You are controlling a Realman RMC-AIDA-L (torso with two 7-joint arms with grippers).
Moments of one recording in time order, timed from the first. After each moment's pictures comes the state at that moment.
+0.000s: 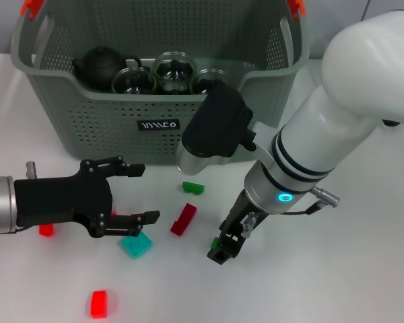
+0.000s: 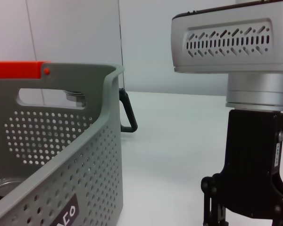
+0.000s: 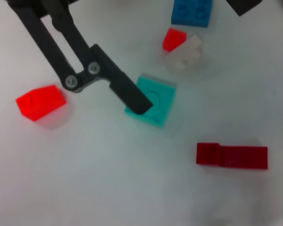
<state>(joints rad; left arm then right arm) -0.46 -2.16 0.48 0.83 2.24 1.70 -1.04 0.95 2.11 -1.94 -0.95 -2.30 -1.24 2.67</state>
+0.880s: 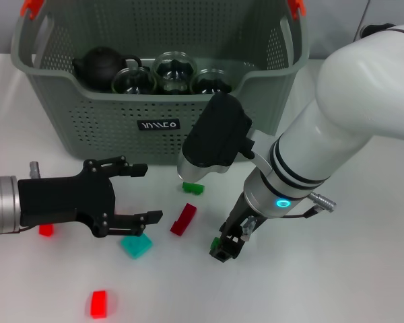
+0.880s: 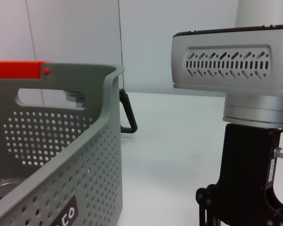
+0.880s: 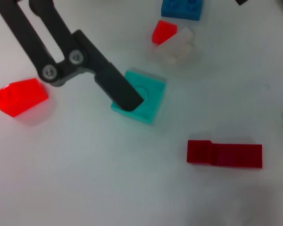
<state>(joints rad) -0.47 -2.16 0.48 0.81 2.24 1.69 -1.04 0.94 2.11 -1.99 -0.90 -2.30 -1.16 2.66</state>
